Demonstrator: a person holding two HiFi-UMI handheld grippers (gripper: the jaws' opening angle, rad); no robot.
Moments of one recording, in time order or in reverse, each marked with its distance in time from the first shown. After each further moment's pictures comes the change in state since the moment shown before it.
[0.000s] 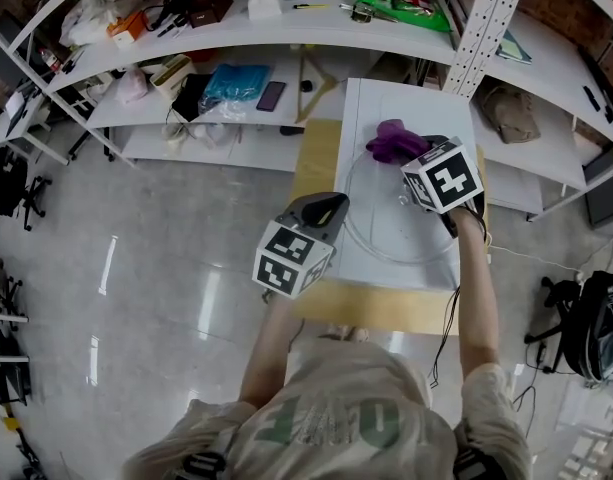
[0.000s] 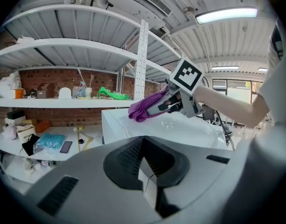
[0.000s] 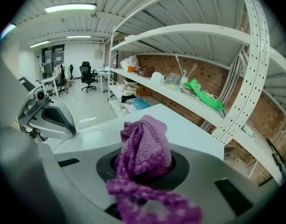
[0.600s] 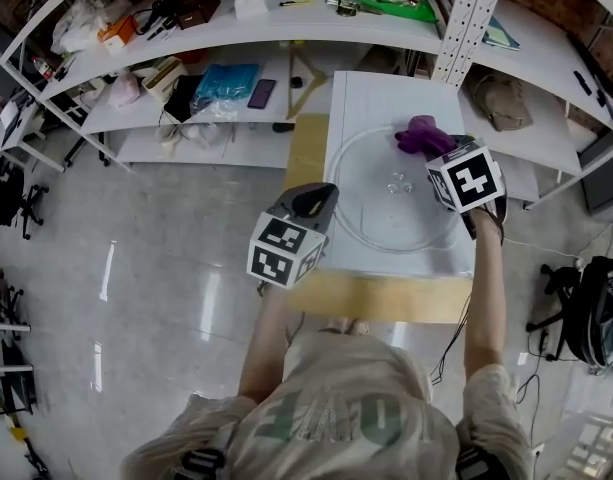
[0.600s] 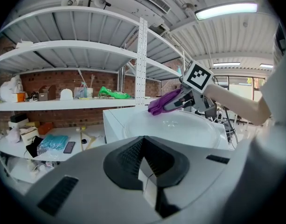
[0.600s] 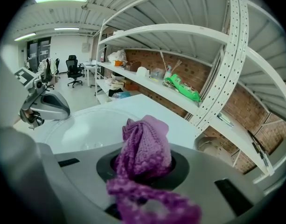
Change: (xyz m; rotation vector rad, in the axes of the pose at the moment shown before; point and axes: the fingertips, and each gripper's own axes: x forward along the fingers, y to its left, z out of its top) left arm -0.001 -0.001 0.000 0.018 0.020 0.030; right arm -0.046 -0.043 -0.048 0.046 0.071 -0.158
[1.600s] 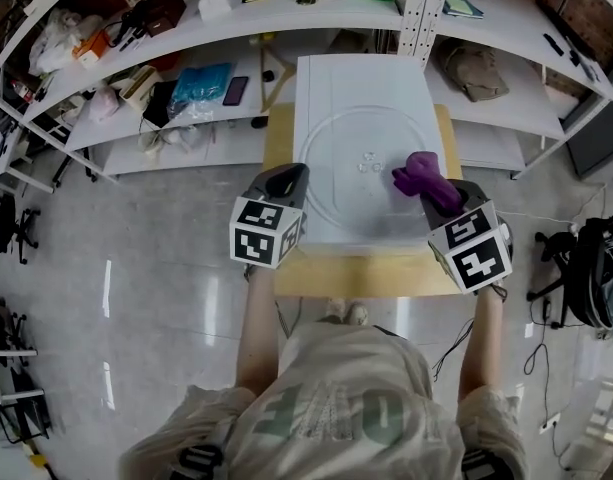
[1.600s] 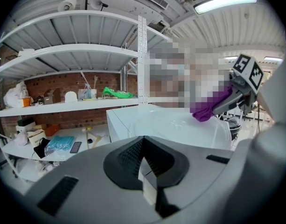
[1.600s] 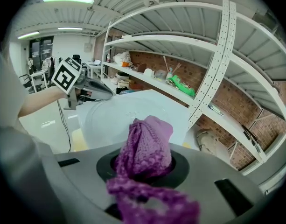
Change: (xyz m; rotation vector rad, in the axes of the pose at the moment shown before) left arm -0.002 0.000 -0.003 0.023 0.029 0.073; right arm -0.114 0.069 -0.081 0.000 -0.015 0.015
